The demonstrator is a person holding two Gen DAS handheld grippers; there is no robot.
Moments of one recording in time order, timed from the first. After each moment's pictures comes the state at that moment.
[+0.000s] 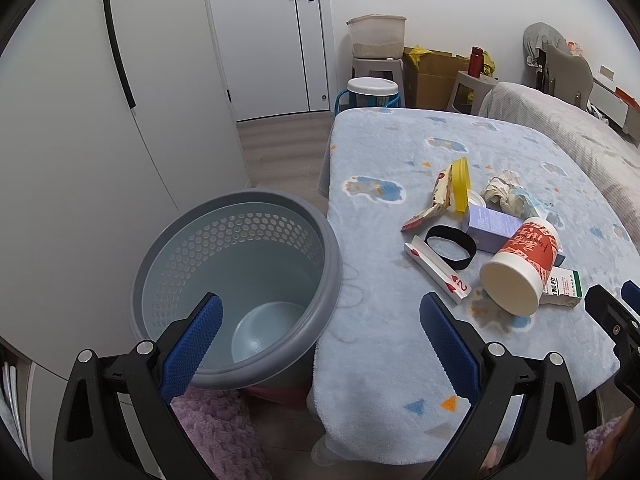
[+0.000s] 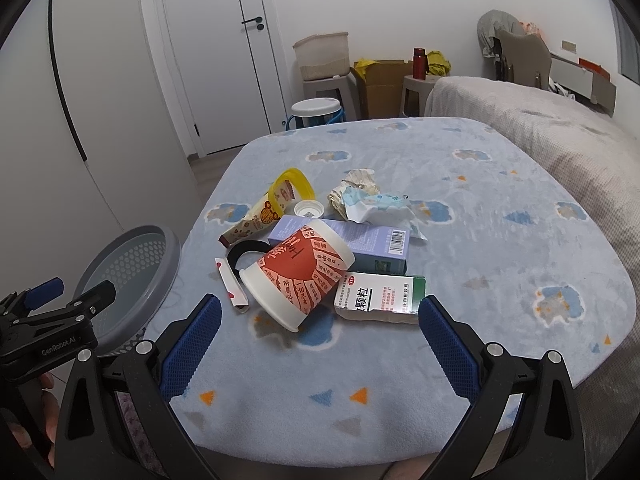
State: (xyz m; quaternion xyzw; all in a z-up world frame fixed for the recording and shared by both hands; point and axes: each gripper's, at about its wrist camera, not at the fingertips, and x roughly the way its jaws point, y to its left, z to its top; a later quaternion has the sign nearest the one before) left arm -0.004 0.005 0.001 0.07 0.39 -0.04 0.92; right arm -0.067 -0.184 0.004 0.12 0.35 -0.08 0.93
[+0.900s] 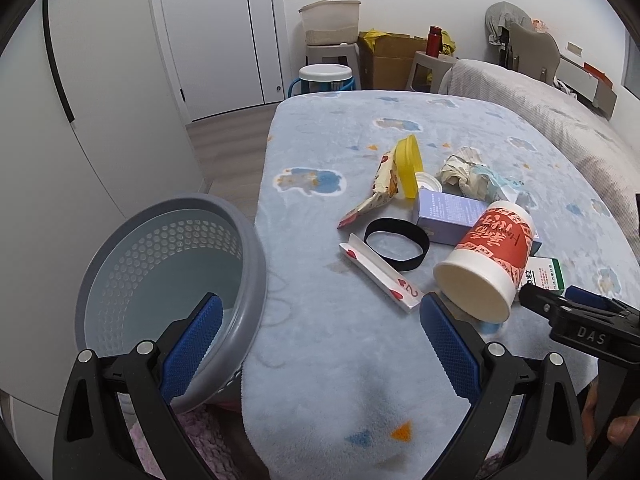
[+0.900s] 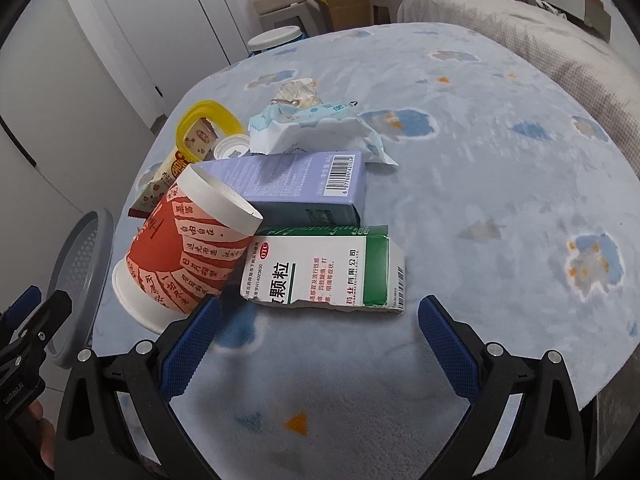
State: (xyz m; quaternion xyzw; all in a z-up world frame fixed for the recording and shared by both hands) left arm 0.021 -0.048 -0.023 0.09 0.41 -0.11 0.90; right arm -0.011 -0.238 -0.072 0.19 0.47 -0.09 0.86
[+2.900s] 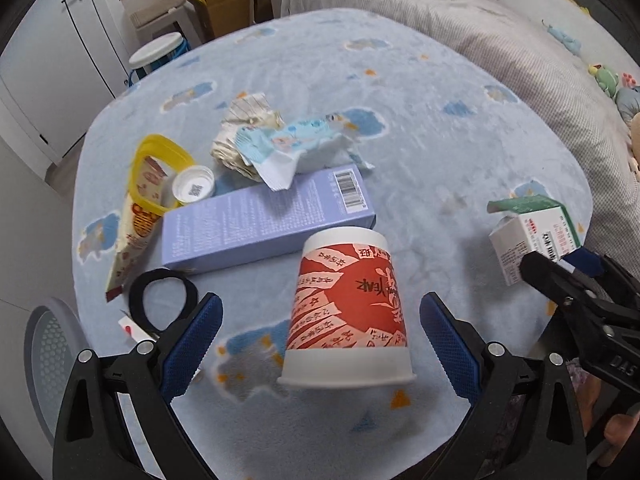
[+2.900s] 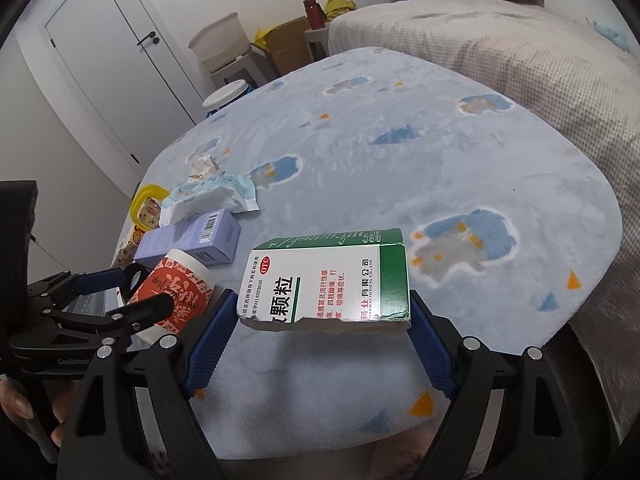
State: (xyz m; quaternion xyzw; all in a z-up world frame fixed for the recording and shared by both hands) left arm 0.038 -0.224 -0.047 0.22 0.51 -0.31 0.77; right arm -0.102 -0.333 -0.050 0.27 0.39 -0.15 0.87
